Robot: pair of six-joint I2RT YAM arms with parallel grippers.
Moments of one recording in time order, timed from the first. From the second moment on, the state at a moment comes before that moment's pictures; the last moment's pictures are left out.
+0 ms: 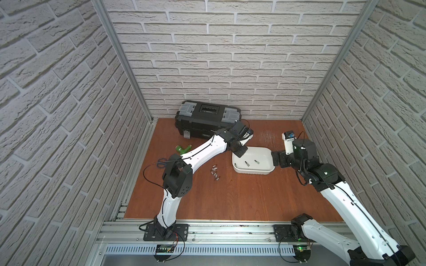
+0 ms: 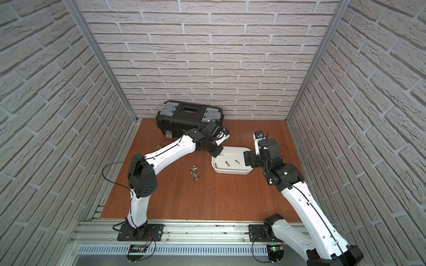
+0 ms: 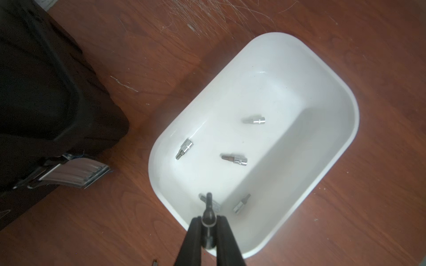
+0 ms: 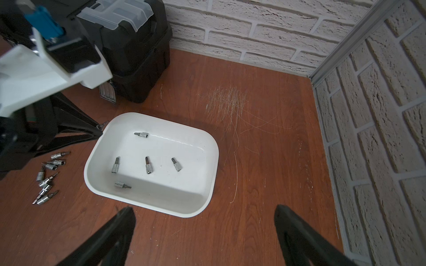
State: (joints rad) left arm -0.81 2.06 1.90 -0.85 0.05 0.08; right arm 0.32 0.94 1.07 -0.80 0.27 0.07
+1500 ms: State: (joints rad) left arm -0.83 2.35 2.04 -0.86 0.08 0.08; right arm 0.32 0.89 1.04 -0.80 0.28 0.07
